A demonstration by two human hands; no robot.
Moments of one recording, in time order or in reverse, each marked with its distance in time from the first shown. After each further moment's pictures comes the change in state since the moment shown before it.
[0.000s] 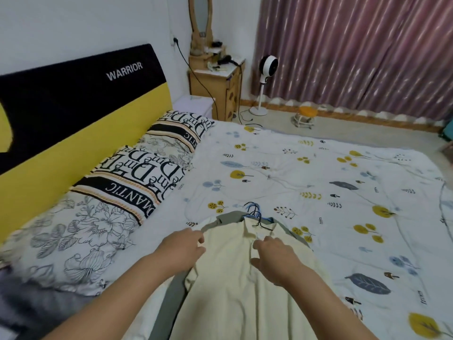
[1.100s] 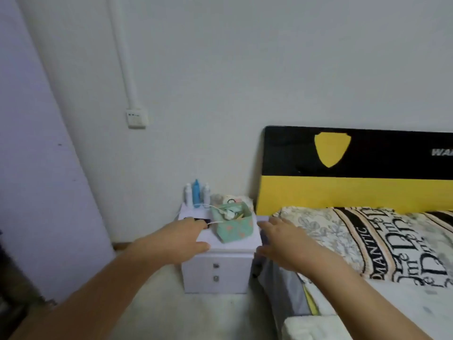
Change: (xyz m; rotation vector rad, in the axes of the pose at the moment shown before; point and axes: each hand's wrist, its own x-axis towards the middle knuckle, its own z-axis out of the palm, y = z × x) left_hand -0.496 -0.078 0.004 -0.266 0.369 -1.075; right_hand -0.221 -0.359 -0.036 -0.407 0.054 -1.259
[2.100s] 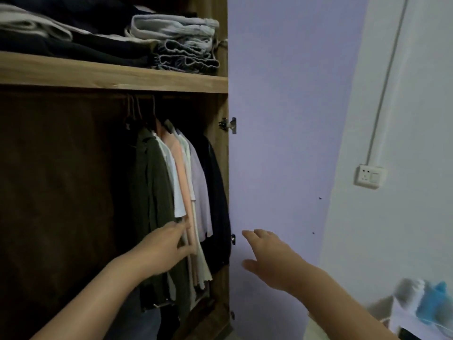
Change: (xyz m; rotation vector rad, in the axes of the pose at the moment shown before) left_hand -0.292 -0.378 -0.072 -0.224 0.455 -0.835; right_hand 0.096 -0.506 -0.037 0.045 0.015 -0.969
